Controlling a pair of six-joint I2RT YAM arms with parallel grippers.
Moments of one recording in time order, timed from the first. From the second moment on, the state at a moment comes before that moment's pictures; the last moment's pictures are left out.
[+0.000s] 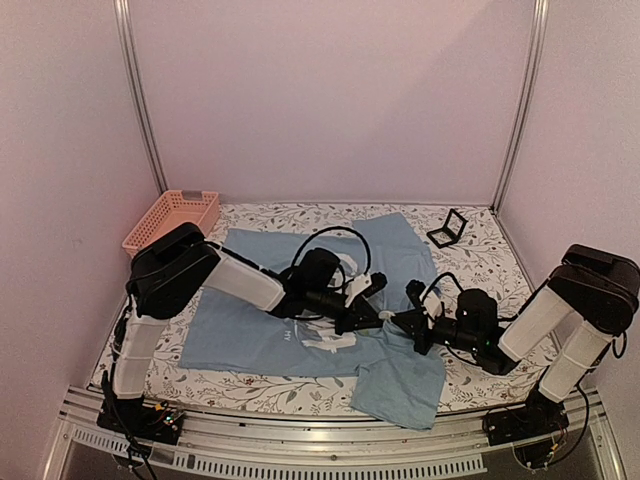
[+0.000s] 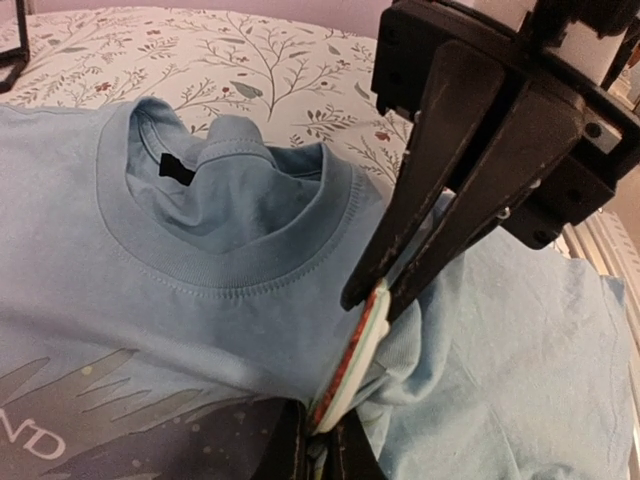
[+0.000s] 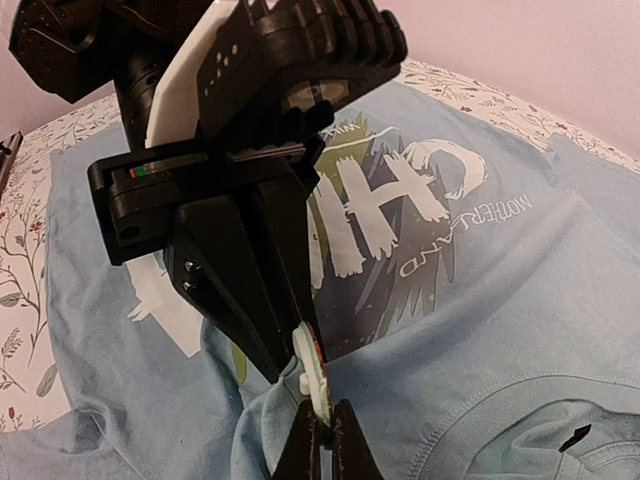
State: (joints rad) left arm -0.91 2.27 1.32 0.38 0.67 0.15; right arm 0.72 1.67 0.24 1.11 -0.21 -0.03
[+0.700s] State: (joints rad) left arm -0.89 2.27 1.31 0.41 0.66 0.06; right arm 0.75 1.72 0.31 1.13 -0.18 0.10
